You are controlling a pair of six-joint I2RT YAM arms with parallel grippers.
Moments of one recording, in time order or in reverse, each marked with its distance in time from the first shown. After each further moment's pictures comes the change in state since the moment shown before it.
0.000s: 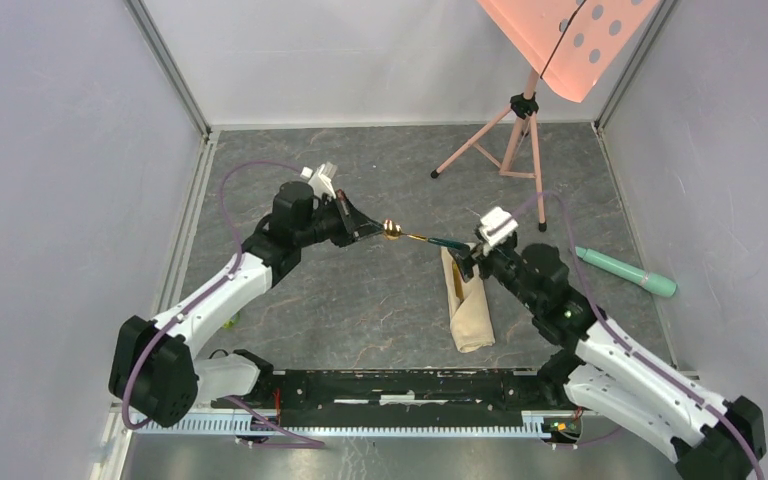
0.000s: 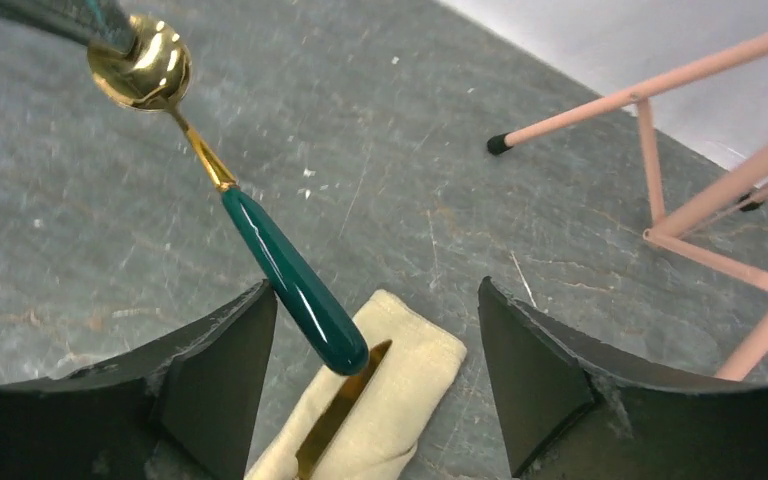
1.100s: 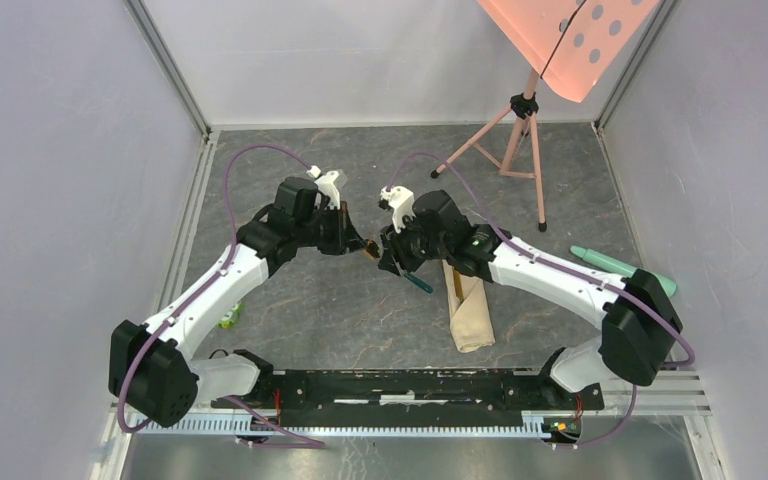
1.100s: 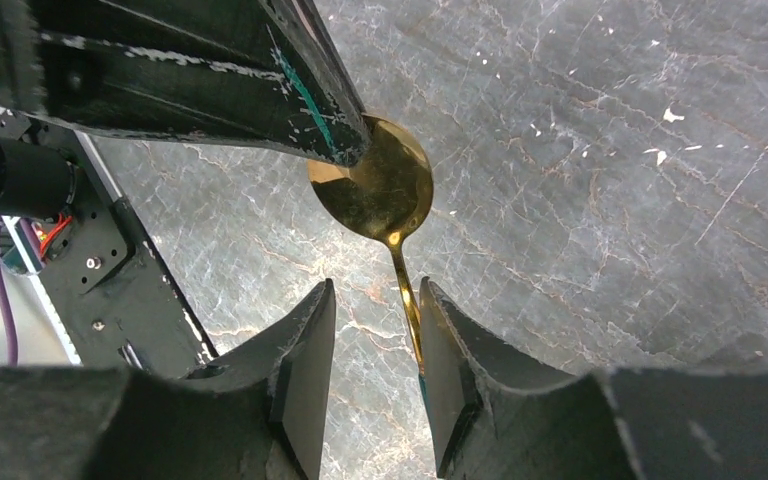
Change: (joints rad) left arm 0.000 0.001 0.175 -0.503 -0.094 0.497; right arm 0.157 0.763 0.629 -0.378 -0.348 0.282
